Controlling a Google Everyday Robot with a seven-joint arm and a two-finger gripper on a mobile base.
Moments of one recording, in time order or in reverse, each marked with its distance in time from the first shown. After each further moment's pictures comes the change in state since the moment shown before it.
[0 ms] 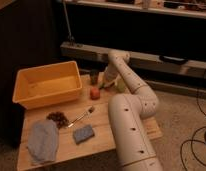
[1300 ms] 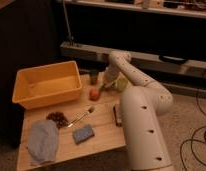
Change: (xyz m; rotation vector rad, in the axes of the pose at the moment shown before) arm -0.020 0.011 -0.029 0.071 0.026 -0.083
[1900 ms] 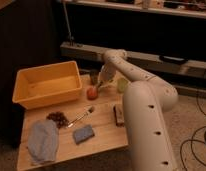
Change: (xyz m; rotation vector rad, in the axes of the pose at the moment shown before) arm -0.025 -0.018 -0.025 0.039 0.083 -0.084
